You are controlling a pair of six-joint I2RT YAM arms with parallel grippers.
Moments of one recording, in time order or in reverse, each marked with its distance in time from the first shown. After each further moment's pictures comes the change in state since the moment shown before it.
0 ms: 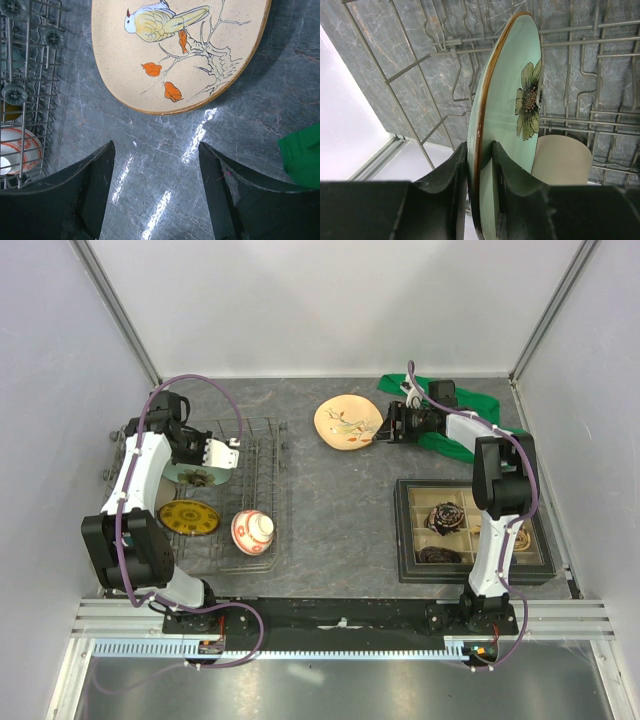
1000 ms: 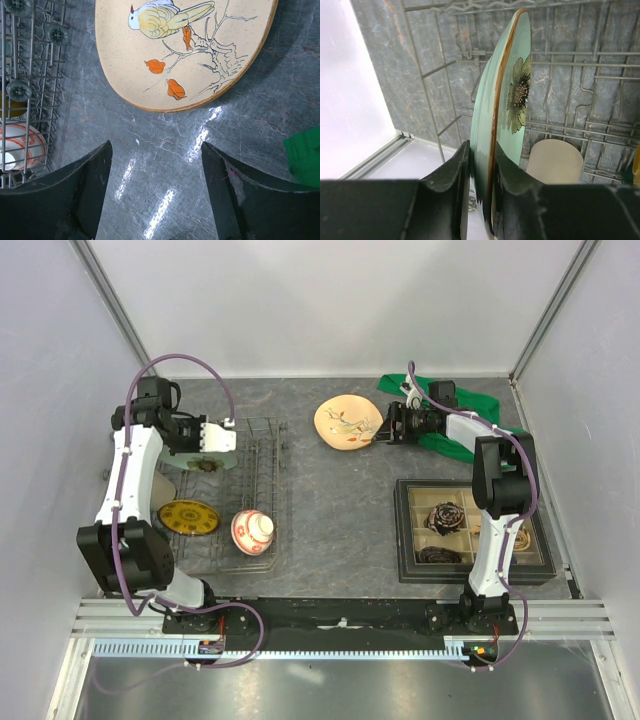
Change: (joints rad) left arm 0.004 -0.017 0.154 -0.128 0.106 -0.103; right arm -0.005 0.009 0.000 -0.002 -0.025 0.000
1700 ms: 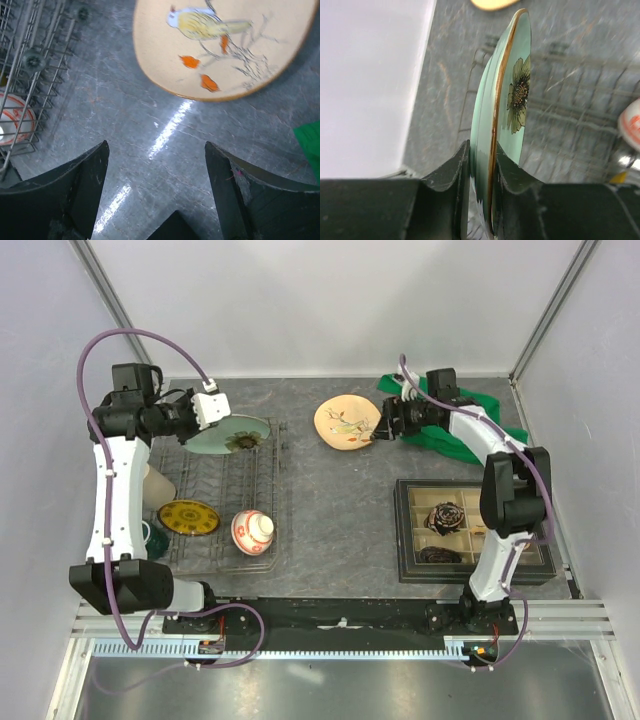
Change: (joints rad) left arm -0.004 -0.123 0.143 -0.005 0.362 -0.384; right arm 0.041 -0.156 0.008 -0.154 0.053 -0.175
